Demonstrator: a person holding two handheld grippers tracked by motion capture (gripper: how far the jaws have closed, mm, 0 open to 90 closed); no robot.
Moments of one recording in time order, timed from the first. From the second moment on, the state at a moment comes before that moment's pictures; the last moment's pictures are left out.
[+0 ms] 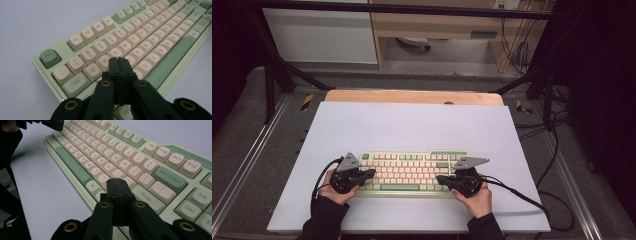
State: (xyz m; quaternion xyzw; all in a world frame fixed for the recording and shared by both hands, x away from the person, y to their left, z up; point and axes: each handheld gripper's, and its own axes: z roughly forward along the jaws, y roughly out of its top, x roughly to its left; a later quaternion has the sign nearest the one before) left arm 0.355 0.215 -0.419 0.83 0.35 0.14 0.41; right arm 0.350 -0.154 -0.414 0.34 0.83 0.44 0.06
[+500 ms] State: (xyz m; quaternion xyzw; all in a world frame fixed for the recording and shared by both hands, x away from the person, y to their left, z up) left arm 0.355 0.220 -0.418 0.83 0.35 0.14 0.41; right arm 0.355 -0.130 -0.413 0.33 0.84 0.43 0.06
